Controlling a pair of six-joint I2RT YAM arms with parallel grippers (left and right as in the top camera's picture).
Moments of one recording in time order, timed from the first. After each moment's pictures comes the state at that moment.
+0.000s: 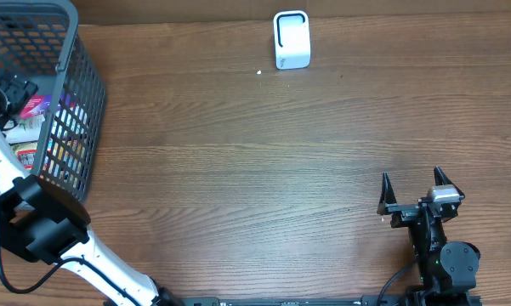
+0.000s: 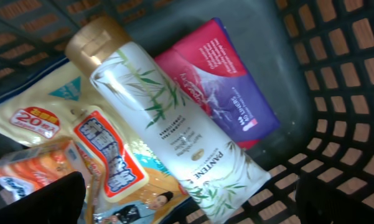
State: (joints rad) left arm 0.65 2.15 2.22 -1.23 -0.01 -0.47; right arm 0.06 0.01 0.02 -0.03 -0.04 -0.01
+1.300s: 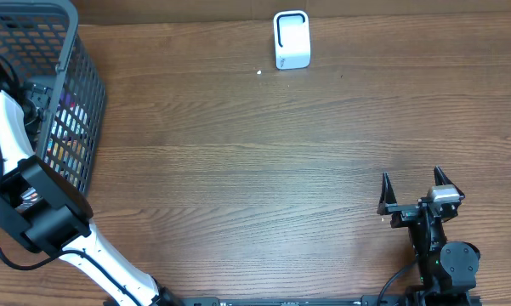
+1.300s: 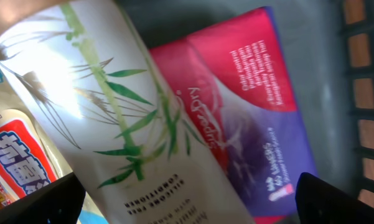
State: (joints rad) left arm 0.61 2.19 1.95 -0.92 -0.08 -0.71; right arm 0.06 0.01 0.02 -0.04 -0.04 -0.01
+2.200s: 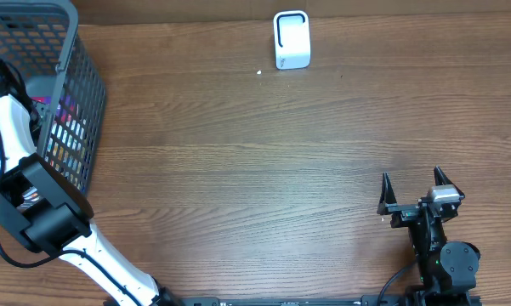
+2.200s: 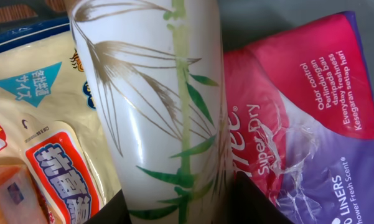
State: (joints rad) left arm 0.61 2.19 1.89 -0.90 -0.23 -0.69; right arm 0.06 0.01 0.02 -0.04 -0.04 -0.01
